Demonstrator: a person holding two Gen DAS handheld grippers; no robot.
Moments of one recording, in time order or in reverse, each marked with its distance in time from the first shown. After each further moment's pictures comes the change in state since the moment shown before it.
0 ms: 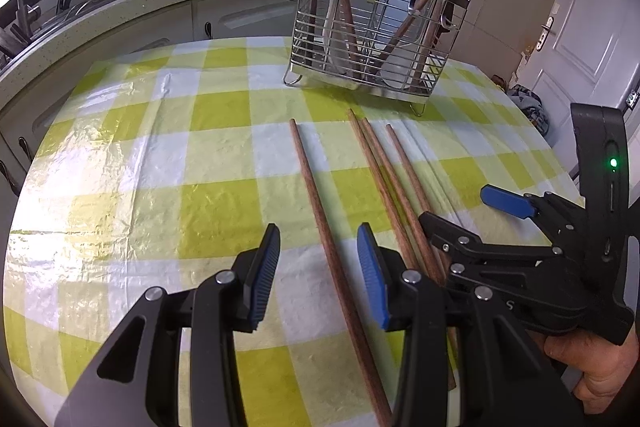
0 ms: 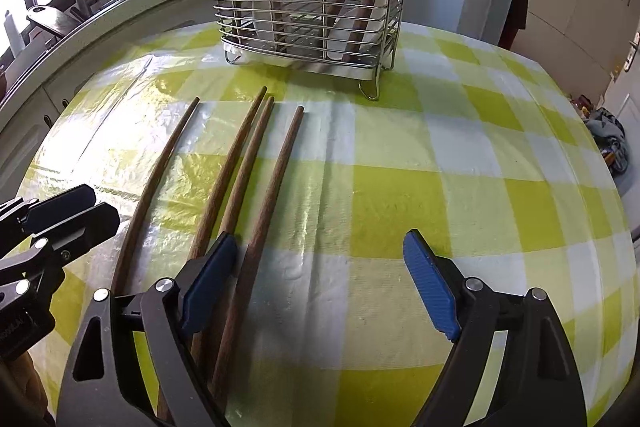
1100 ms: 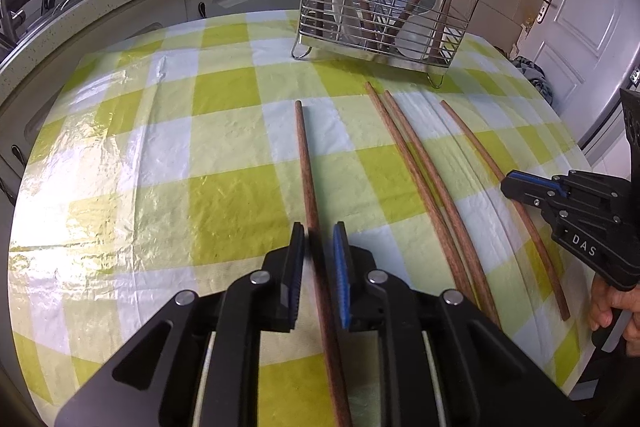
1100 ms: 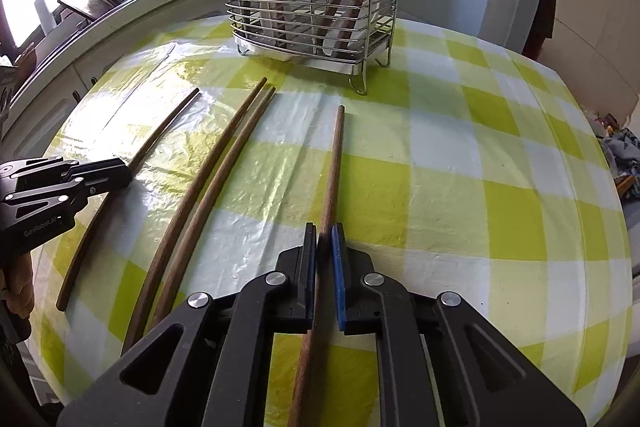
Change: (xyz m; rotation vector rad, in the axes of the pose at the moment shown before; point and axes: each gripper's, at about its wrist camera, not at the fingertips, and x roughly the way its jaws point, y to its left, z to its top) left arm 0.020 0.017 0.001 0.047 0.094 0.008; right arm -0.014 -0.035 -0.004 -0.080 0.045 0.108
